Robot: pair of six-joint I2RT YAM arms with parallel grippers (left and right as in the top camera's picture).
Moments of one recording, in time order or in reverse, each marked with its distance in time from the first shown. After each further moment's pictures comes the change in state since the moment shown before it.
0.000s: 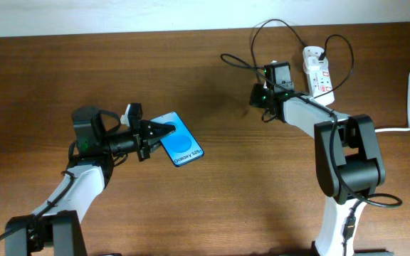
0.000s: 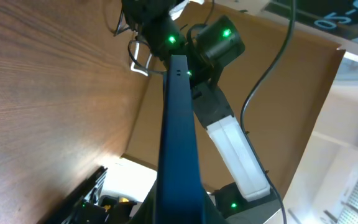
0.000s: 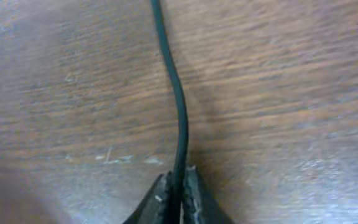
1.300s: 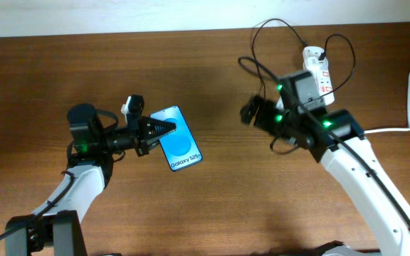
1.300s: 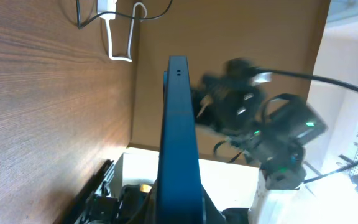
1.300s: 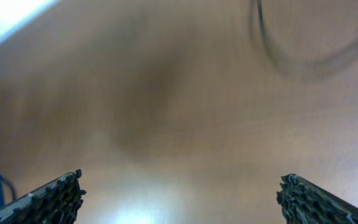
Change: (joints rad) left arm 0.000 0.000 -0.002 0.222 0.119 -0.005; right arm 0.153 -0.723 -0.027 -0.657 -0.063 0.297
